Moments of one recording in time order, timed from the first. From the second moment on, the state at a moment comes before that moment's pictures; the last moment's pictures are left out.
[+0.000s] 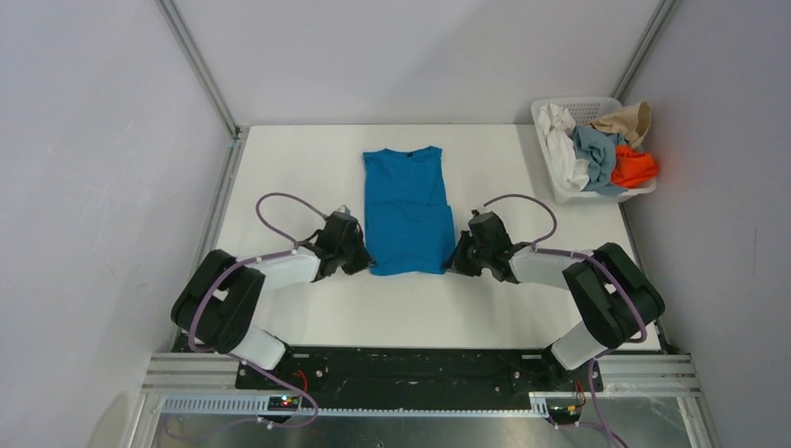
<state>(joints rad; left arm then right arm) -0.51 1.53 0.65 -0.03 0.04 -0.89 0.54 1.57 0.65 0.08 -0.16 0.84</state>
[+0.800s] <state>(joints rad) -0.72 0.60 0.36 -0.19 0.12 -0.96 0.72 0.79 0.49 -0.32 -0.29 0.86</state>
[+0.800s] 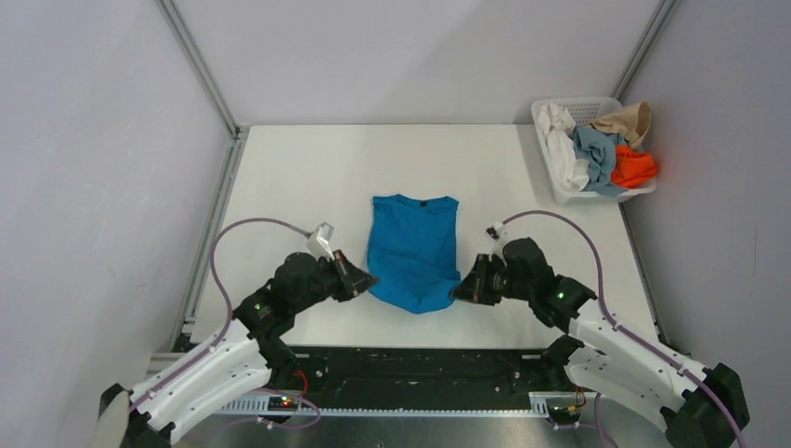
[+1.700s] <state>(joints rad) -0.33 1.32 0.93 -0.14 0.26 -0.82 0.24 1.38 0.86 -0.02 -0.72 0.80</state>
